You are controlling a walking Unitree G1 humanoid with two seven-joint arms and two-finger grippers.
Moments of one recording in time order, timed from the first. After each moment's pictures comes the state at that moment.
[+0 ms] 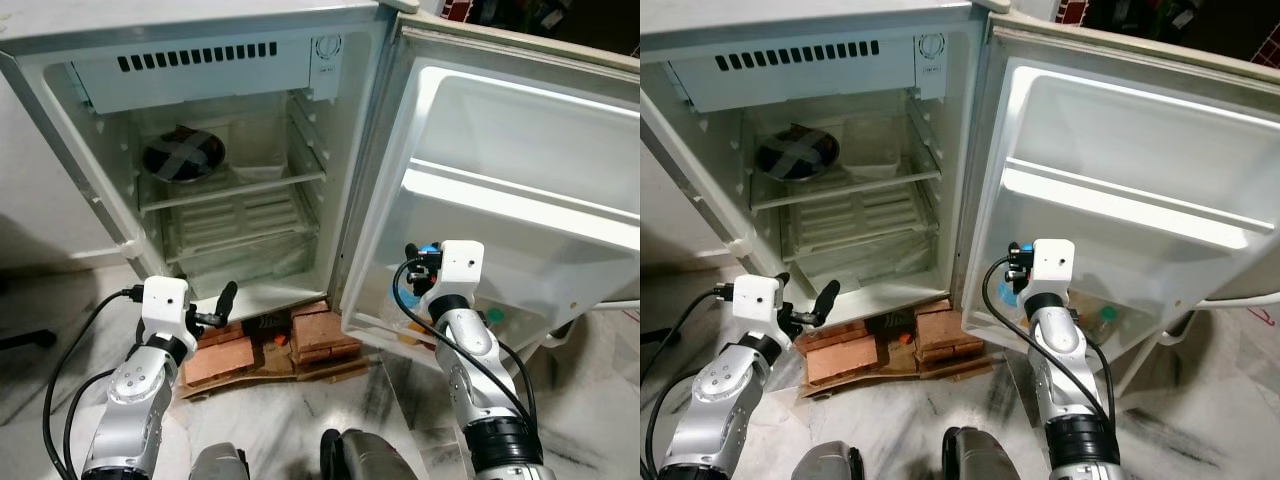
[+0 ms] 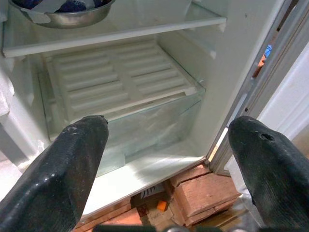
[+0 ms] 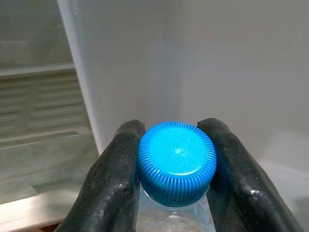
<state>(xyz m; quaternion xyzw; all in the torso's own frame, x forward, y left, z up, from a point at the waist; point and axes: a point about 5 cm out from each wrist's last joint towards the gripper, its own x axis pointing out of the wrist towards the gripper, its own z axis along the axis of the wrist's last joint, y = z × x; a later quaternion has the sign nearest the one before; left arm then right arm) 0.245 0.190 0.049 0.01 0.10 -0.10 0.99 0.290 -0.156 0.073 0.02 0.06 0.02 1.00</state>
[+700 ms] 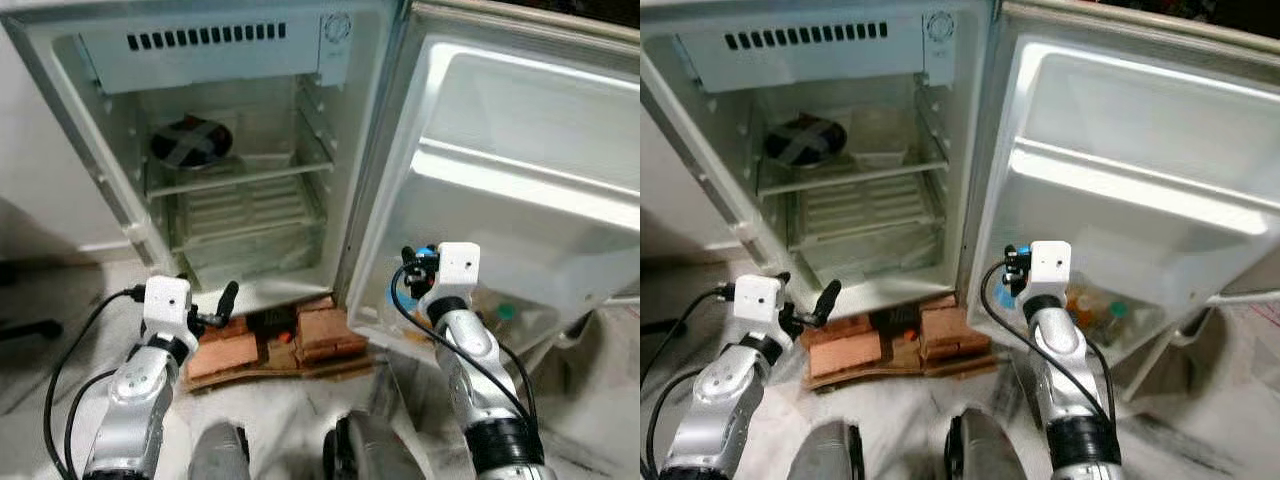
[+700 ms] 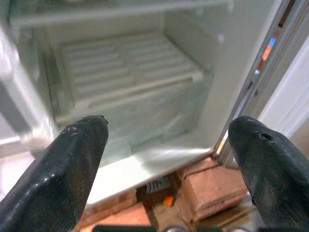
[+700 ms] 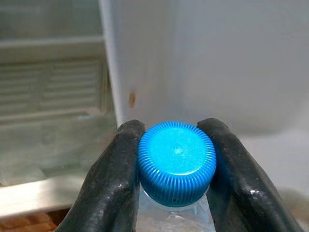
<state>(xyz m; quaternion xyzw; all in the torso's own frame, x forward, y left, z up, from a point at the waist) 0.246 0.189 0.052 0.02 0.09 -0.10 0.99 0.290 -0.155 0.072 0.02 0.06 0.03 1.00</state>
